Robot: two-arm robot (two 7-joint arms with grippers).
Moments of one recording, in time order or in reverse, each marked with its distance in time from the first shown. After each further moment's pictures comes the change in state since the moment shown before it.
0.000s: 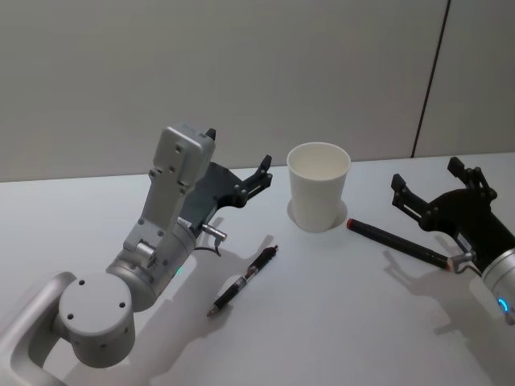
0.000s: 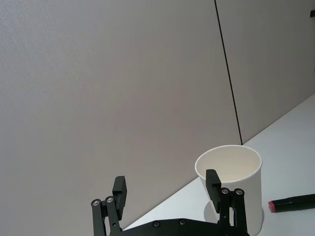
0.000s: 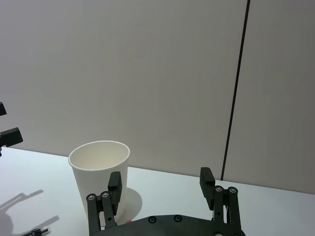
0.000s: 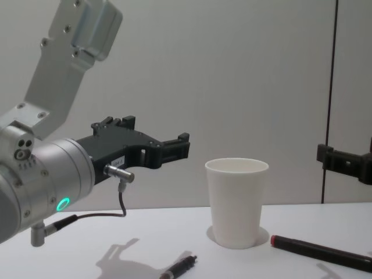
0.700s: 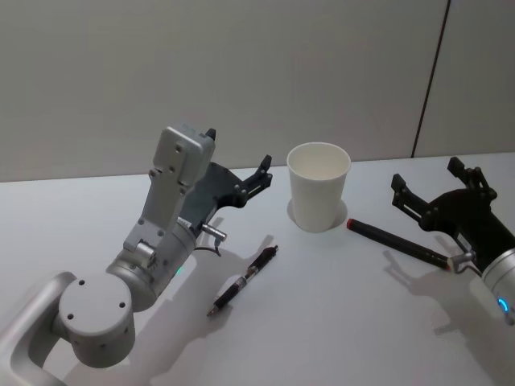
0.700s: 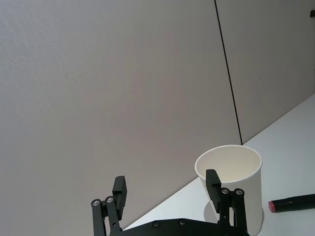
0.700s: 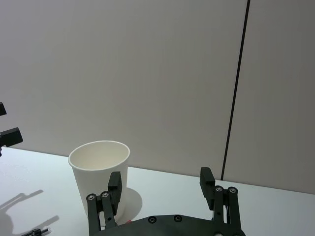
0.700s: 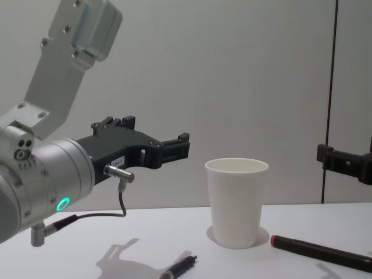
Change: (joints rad) left arm 0.000 0.000 0.000 0.000 0.000 0.000 0.000; right arm 0.000 0.000 0.000 0.000 0.000 0.000 0.000
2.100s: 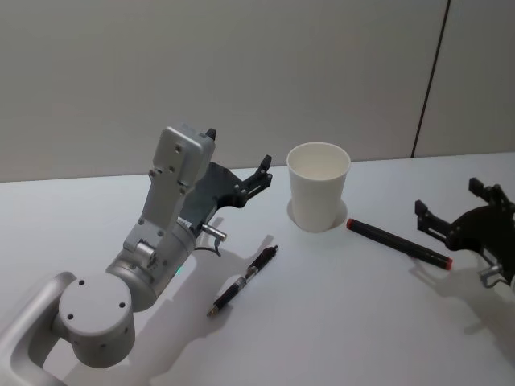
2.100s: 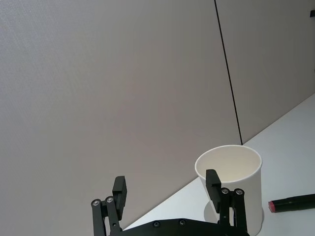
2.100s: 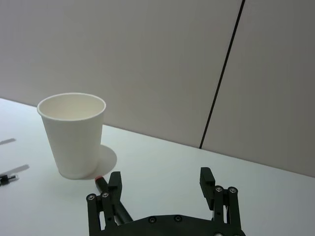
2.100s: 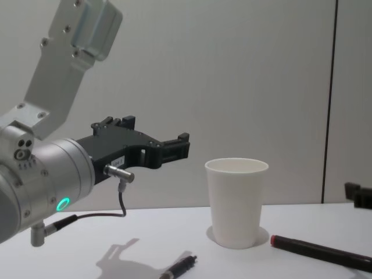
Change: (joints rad) left arm 0.000 0.000 0.000 0.000 0.000 0.000 0.000; right arm -0.006 0.079 0.050 0.008 -0.051 0.128 0.067
